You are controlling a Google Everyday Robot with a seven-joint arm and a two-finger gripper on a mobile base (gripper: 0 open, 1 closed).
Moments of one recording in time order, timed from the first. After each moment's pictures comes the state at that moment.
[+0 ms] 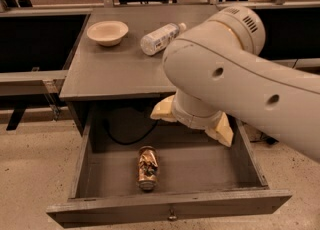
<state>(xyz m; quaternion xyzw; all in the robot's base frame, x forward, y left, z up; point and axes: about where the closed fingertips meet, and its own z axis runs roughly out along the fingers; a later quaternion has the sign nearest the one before) 0.454 -0.078 0.832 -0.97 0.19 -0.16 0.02</state>
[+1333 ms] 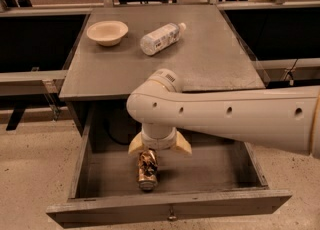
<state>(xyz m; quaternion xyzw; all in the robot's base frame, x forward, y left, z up) 0.500 -0.006 0.659 -1.00 0.01 -0.06 -0.02</state>
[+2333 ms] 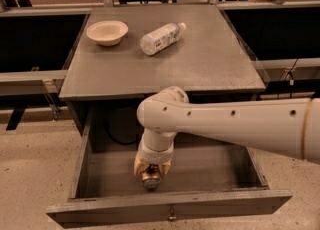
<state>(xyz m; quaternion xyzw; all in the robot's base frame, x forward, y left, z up) 0.461 0.019 0.607 -1.00 -0.03 0.04 0.07</state>
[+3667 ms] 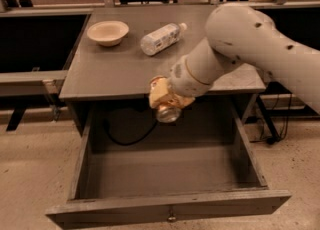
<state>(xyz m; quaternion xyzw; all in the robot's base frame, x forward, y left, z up) 0.540 -0.013 0.831 -0.95 -0.10 -0.13 0.25</state>
